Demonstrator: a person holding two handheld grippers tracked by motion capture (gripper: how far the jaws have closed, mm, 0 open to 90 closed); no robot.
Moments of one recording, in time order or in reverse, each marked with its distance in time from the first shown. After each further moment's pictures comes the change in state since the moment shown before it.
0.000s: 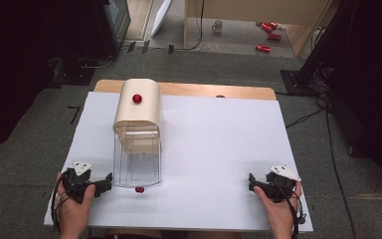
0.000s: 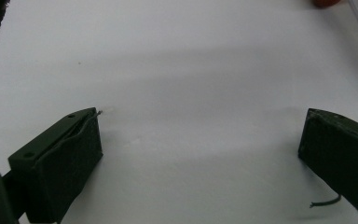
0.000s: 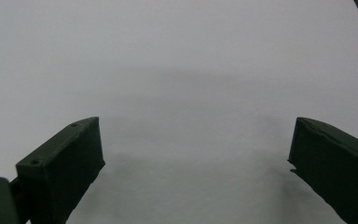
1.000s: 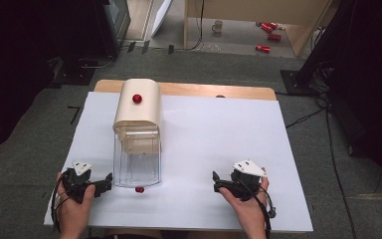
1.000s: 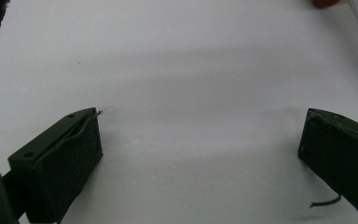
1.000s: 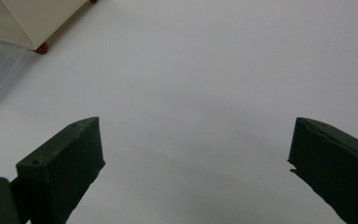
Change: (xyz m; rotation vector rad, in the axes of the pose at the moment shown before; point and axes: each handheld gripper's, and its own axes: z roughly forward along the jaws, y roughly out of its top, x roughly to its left) left arm 0.000 0.000 0.000 0.000 0.000 0.000; right arm 0.103 0.033 -0.025 -0.065 0.217 -0.115
